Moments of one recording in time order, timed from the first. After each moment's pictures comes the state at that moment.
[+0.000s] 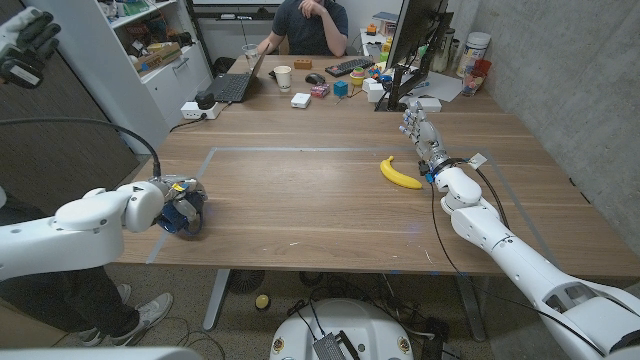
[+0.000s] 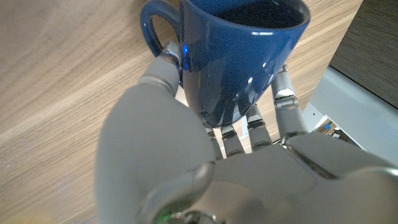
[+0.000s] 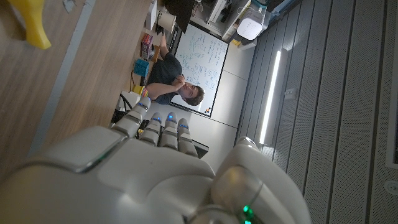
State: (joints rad) left arm 1.34 1.55 0.22 -2.27 0.21 0.86 -0.14; left_hand 1.17 -0.15 0.47 -0.19 0.20 0.46 -0.09 0.31 0.19 0.33 -0.07 0.34 0.20 0.37 0.12 0.34 0.24 0.69 0.24 0.58 0.19; right arm -0.77 -0.45 -0.41 -1.26 0.56 0.37 -0.01; right_hand 0.20 0.09 0.03 0.11 0.32 0.10 0.09 0.18 0.17 0.12 0.08 0.19 0.18 0.04 0.05 0.19 0.18 0.12 0.02 0.25 0.17
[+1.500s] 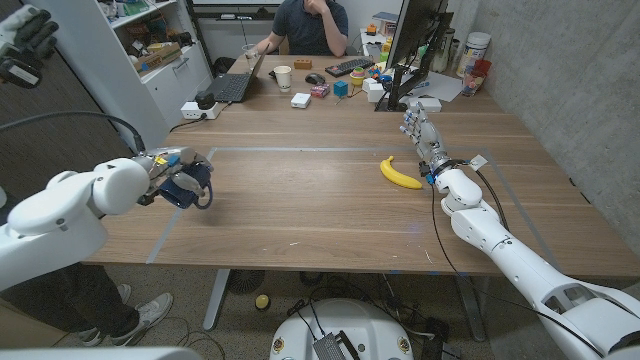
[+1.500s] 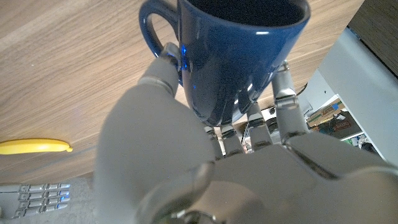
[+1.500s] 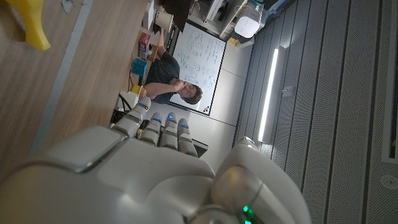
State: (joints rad) left arm 1.61 1.22 -0.29 -2.31 0.40 0.64 -0.34; left_hand 1.16 -0.14 0.46 -0.17 0.20 0.51 -0.07 0.29 0.20 0.34 -0.07 0.33 0.20 0.40 0.13 0.34 0.25 0.69 0.24 0.62 0.19; right arm -0.77 -0.45 -0.40 -1.24 0.57 0.40 0.00; right_hand 0.20 0.09 0.03 0.10 0.33 0.10 0.09 0.18 0.17 0.12 0.08 0.19 0.18 0.04 0.05 0.19 0.18 0.13 0.02 0.24 0.17
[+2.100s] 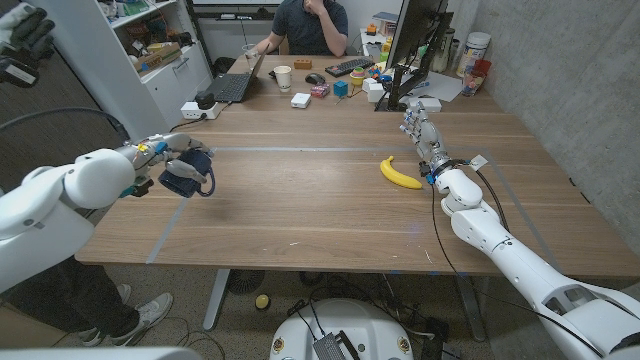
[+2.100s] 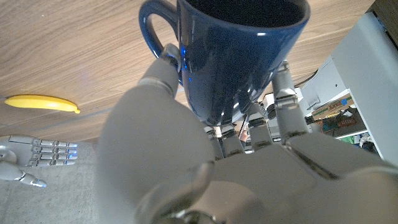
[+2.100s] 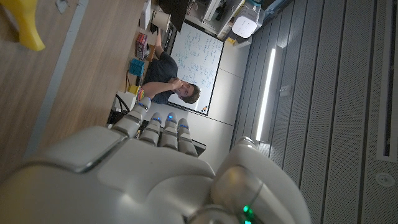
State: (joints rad) left arm 1.60 1.03 -0.41 -2.34 0.40 0.52 -0.38; left_hand 1.15 -0.14 0.46 -0.17 0.20 0.50 -0.07 0.28 0.20 0.35 -0.07 0.33 0.20 0.40 0.14 0.34 0.25 0.69 0.24 0.63 0.19; right arm -0.78 -0.45 -0.40 -1.26 0.57 0.41 0.01; right_hand 0.20 0.09 0.03 0.10 0.33 0.10 0.09 0.18 0.17 0.12 0.08 0.19 0.18 0.04 0.05 0.19 0.18 0.13 0.02 0.23 0.17
